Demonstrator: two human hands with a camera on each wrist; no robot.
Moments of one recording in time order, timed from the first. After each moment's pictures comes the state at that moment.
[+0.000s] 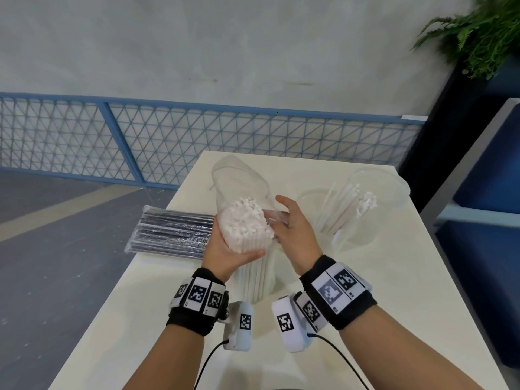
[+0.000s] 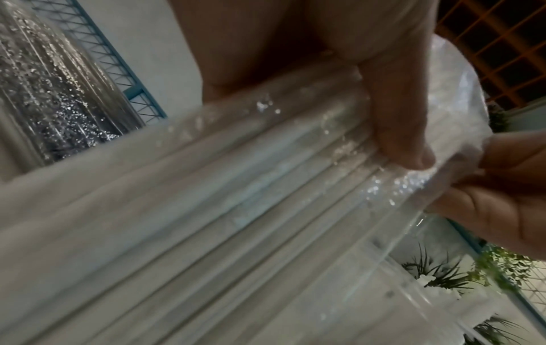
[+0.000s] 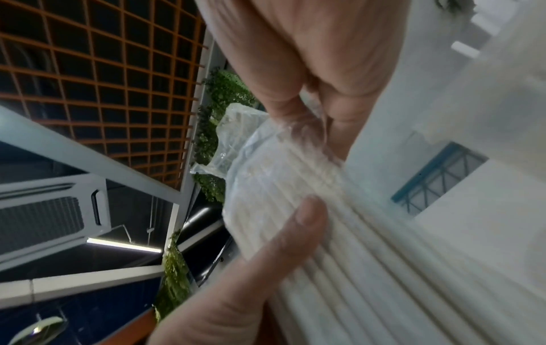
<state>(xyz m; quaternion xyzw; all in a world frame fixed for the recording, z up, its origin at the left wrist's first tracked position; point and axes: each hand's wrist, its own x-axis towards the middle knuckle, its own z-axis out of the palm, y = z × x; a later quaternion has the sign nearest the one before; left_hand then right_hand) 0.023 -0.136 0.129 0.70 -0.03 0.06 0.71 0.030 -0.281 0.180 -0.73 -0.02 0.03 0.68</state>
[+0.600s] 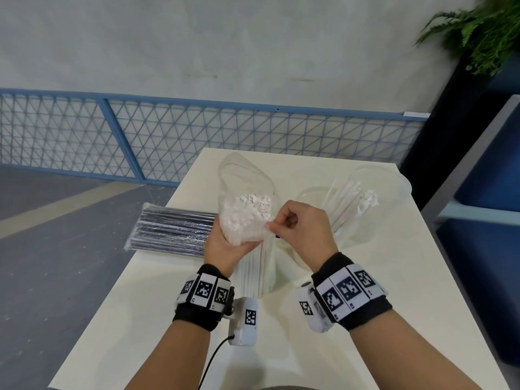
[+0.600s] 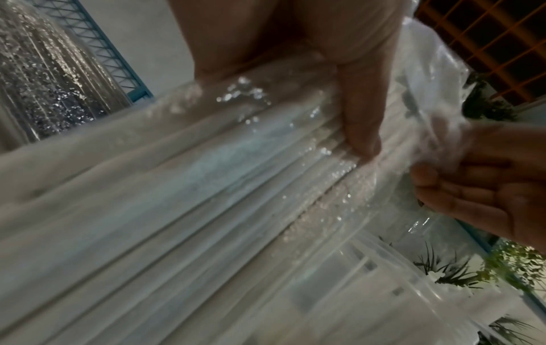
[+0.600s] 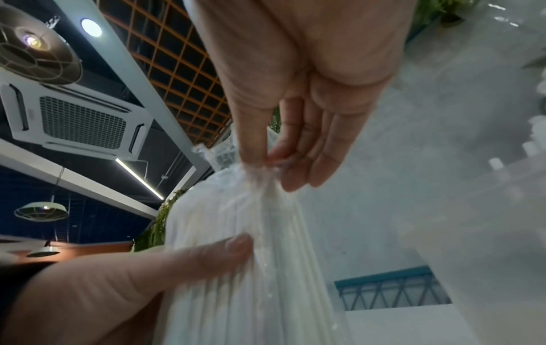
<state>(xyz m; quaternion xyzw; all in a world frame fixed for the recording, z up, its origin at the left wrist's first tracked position) 0.029 -0.142 0.125 0.75 0.04 0.12 0.65 0.032 -0.302 0.188 -0.86 -0.11 -0.10 0.49</state>
